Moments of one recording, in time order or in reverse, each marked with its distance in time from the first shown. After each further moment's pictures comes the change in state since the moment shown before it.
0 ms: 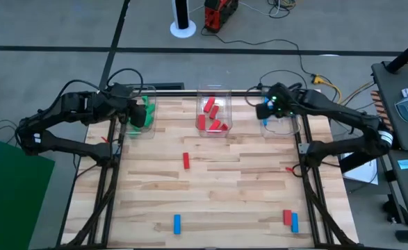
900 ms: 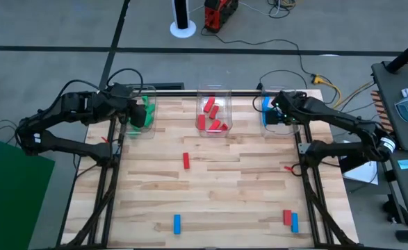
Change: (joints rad) left arm 0.000 0.000 0.000 0.000 -0.002 0.001; right arm -0.202 -0.107 -0.322 0.007 0.037 0.110
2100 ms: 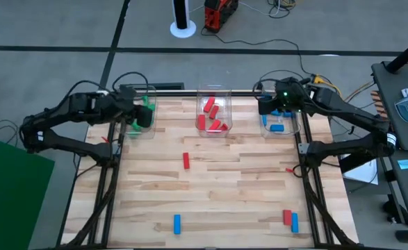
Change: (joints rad) left arm -0.007 0.029 0.000 0.012 0.069 -0.155; right arm 0.214 -0.018 0.371 0.025 -0.005 -0.094
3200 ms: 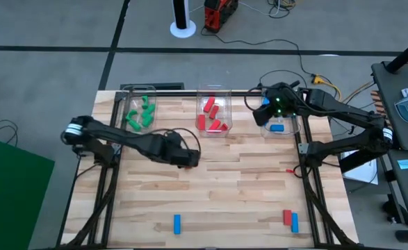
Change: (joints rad) left arm -0.379 0.581 0.000 0.140 0.112 -0.743; right arm 0.108 0.076 0.073 -0.024 0.002 -0.186
